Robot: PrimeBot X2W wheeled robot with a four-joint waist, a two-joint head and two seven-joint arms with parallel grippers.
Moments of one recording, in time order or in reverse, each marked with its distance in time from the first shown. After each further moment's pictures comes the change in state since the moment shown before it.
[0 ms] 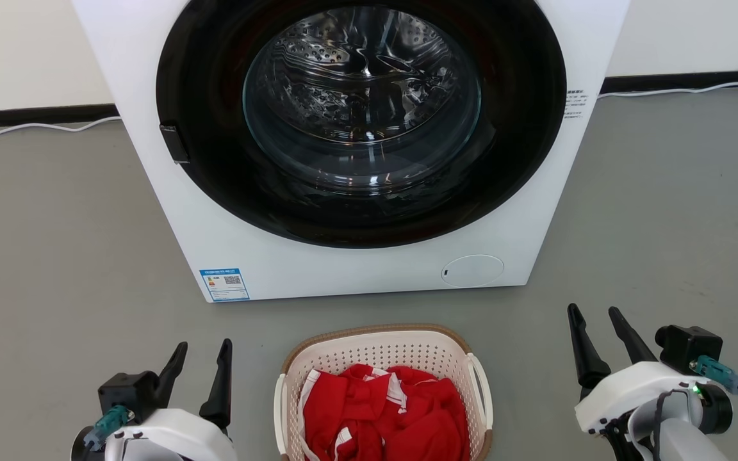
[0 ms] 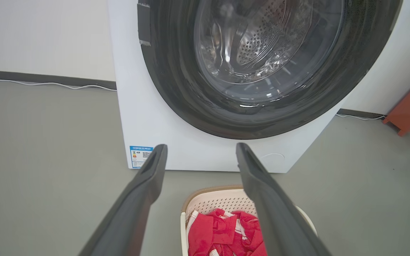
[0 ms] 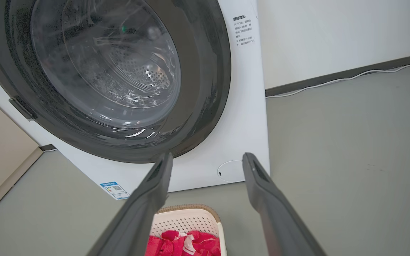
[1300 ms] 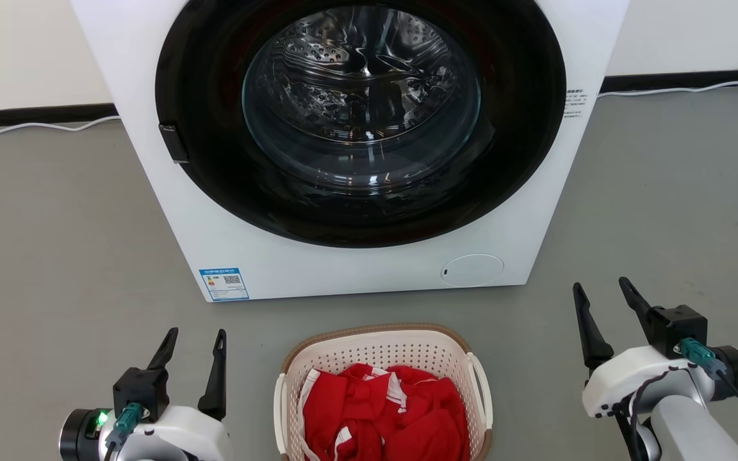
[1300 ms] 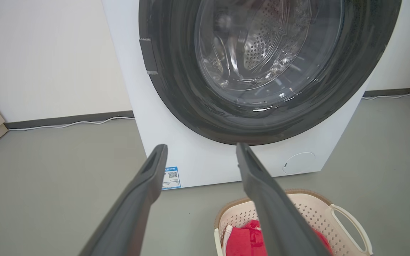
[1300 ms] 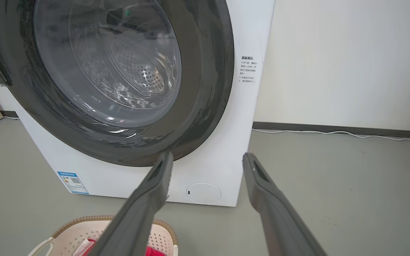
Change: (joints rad) left arm -0.025 -0.057 0.130 0.048 0.330 0.000 -0.079; right arm -0.078 0.018 -0.090 0.102 -0.371 0.000 -0.079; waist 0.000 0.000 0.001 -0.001
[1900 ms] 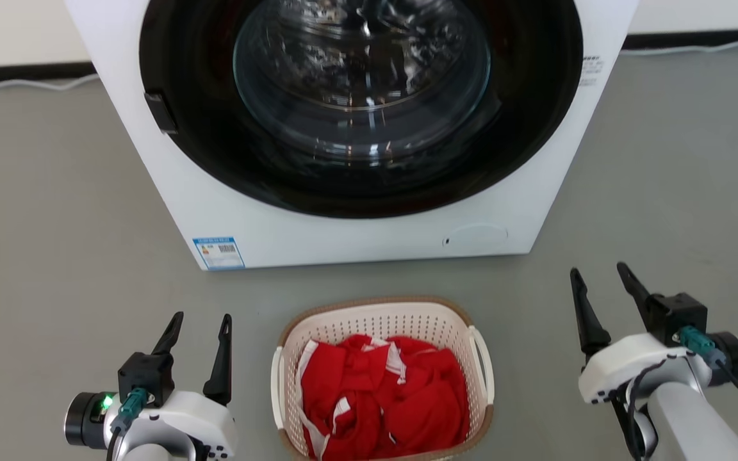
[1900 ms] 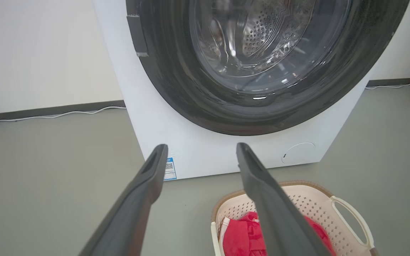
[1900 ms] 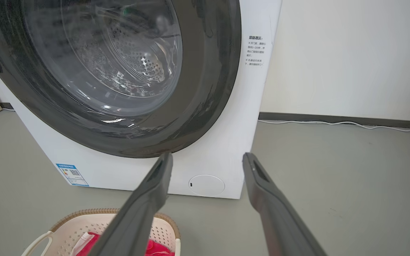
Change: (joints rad) left arm -0.037 -0.008 -0.006 0.008 0.008 -0.001 -0.001; right arm -0.018 0.012 -0.013 -0.018 -0.013 0.000 0.000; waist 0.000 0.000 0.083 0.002
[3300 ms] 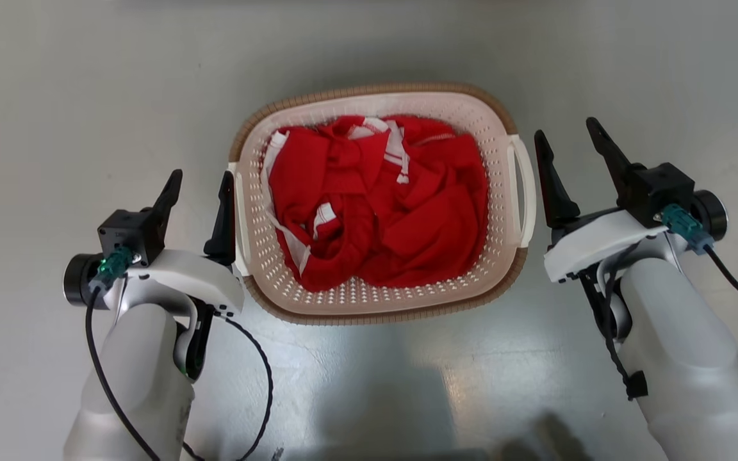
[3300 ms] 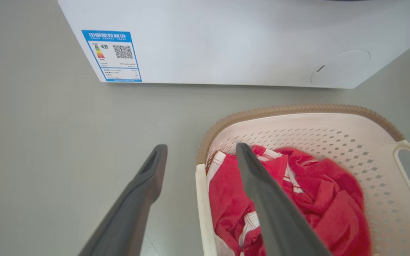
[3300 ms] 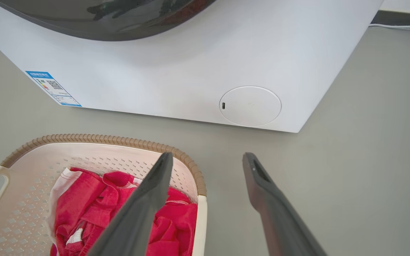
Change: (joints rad) left arm -0.370 0.006 -0.067 0.139 -0.151 0.000 -0.002; right arm -0.290 0.025 0.084 -0.031 -0.002 0.000 0.000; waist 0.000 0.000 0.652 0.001
